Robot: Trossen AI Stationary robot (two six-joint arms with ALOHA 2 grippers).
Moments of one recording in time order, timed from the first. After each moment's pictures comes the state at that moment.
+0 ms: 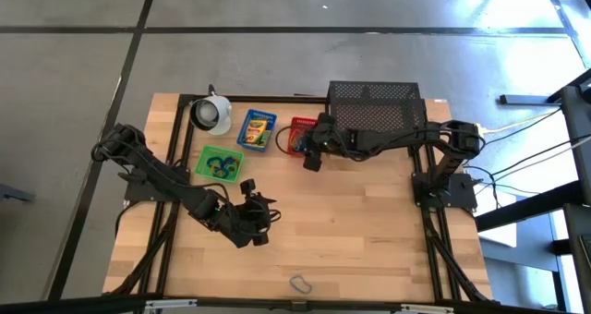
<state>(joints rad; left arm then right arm) -0.55 1.52 0.99 -0.31 -0.77 -0.51 -0.15 1.74 1.04 0.02 0.32 -0.18</state>
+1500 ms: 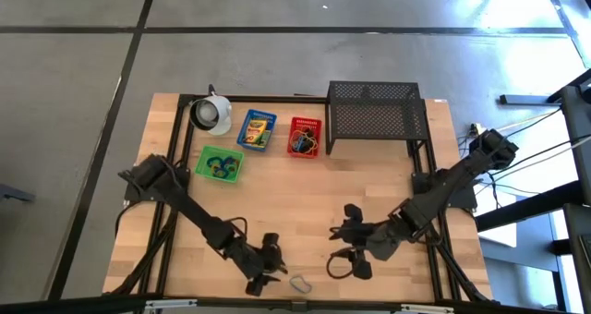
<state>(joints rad) -0.66 1.93 0.99 0.26 -0.22 -0.39 0.69 1.50 1.04 -0.24 0.36 0.58</state>
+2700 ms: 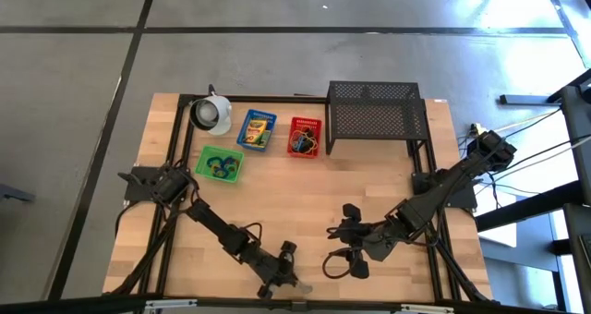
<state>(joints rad) -0.63 2.16 1.10 0.44 -0.14 -0.12 0.69 1.52 1.04 -0.24 0.36 0.57</state>
